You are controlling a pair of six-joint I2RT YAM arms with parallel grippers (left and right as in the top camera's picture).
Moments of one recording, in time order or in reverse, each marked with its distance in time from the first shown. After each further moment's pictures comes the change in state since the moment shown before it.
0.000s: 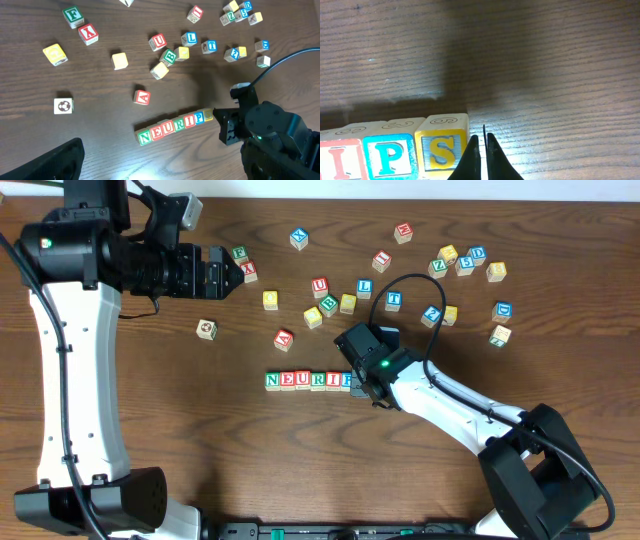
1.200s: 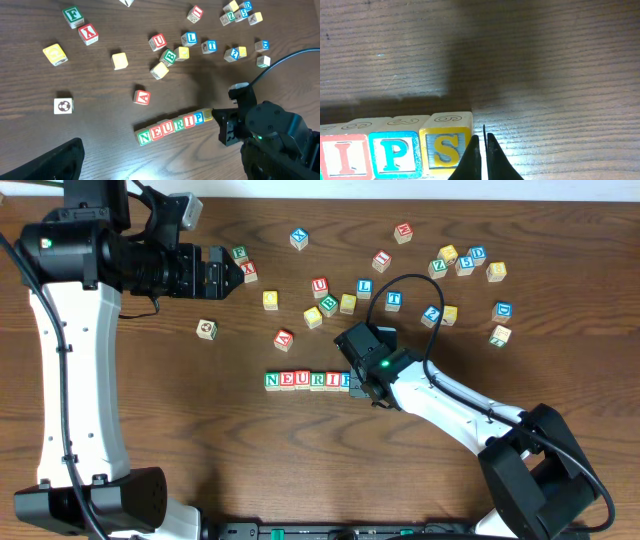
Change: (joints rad) left arm 0.000 0.000 0.000 0.000 0.000 0.000; right arm 0.000 0.000 -0.001 0.011 -0.023 -0.030
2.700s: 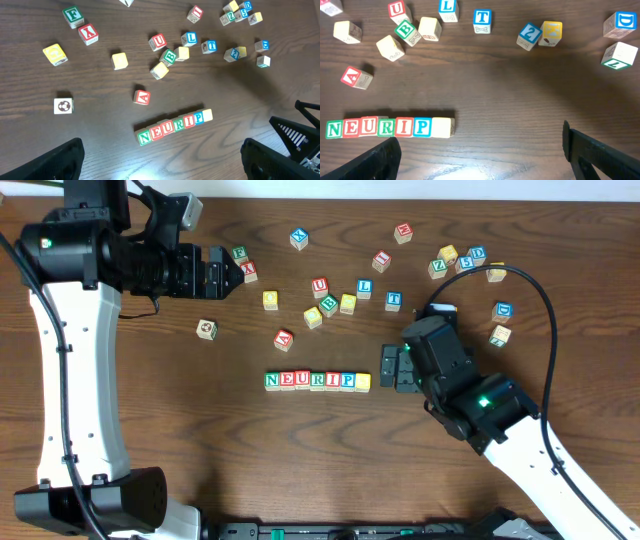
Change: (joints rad) left arm 0.000 0.000 0.000 0.000 0.000 0.000; right arm -0.087 -0.533 -0.008 -0.172 0.065 -0.182
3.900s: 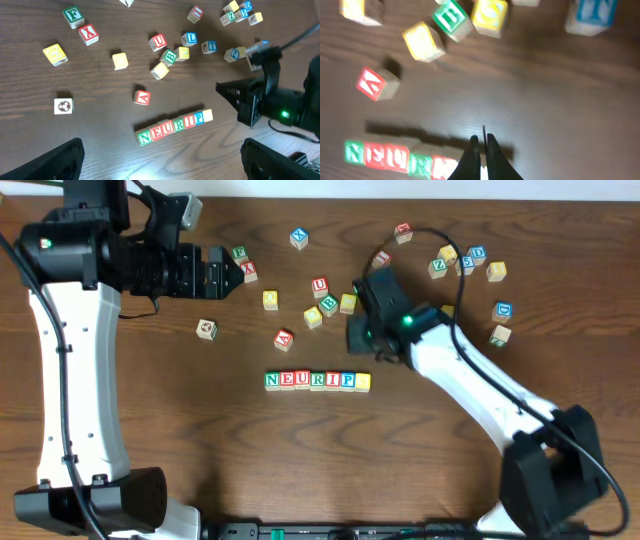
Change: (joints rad) left arm 0.000 0.000 0.000 0.001 0.000 0.000; right arm -0.038 0.558 0.311 0.107 -0.275 -0.069
